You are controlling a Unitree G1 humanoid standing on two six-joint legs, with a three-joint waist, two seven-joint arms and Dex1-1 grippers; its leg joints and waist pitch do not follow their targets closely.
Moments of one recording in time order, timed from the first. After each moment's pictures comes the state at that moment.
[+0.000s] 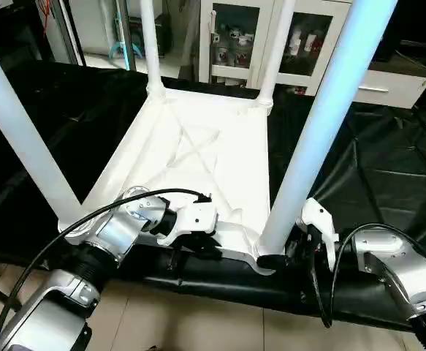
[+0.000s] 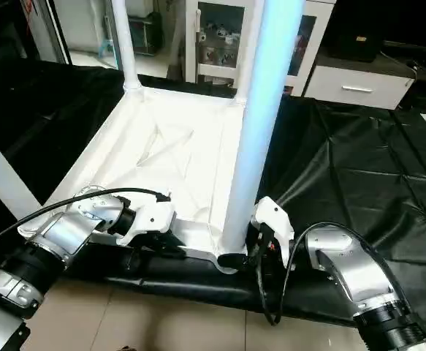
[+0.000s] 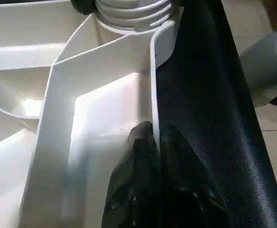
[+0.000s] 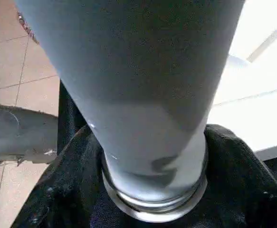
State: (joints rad) left arm -0.62 0.36 -0.44 0.56 0.14 -0.06 -1.36; right arm -0.25 -0.56 0.23 0.14 0.26 0.32 1.14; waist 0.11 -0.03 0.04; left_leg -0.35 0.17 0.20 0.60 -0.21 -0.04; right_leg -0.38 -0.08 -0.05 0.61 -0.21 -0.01
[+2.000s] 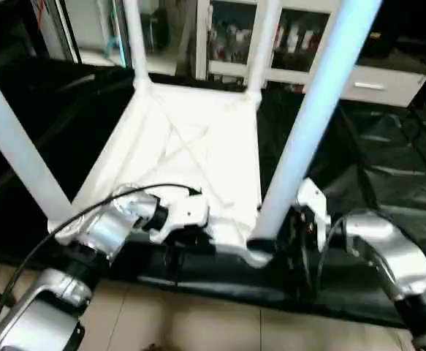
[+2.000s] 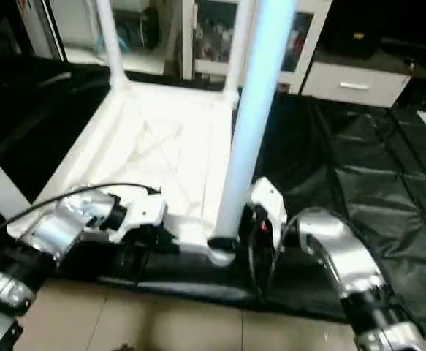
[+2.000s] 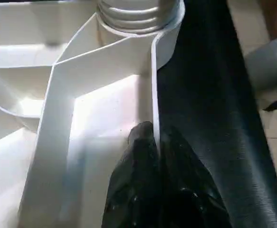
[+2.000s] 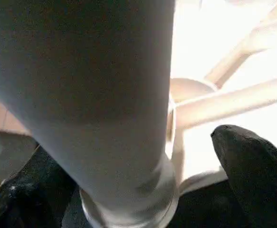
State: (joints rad) left arm -0.62 0.39 -0.42 0.53 0.11 0.00 -1.37; right arm -0.33 -0.52 0.22 0.22 0.28 0.29 1.13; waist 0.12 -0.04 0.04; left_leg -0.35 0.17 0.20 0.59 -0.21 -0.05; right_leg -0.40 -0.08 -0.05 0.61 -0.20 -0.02
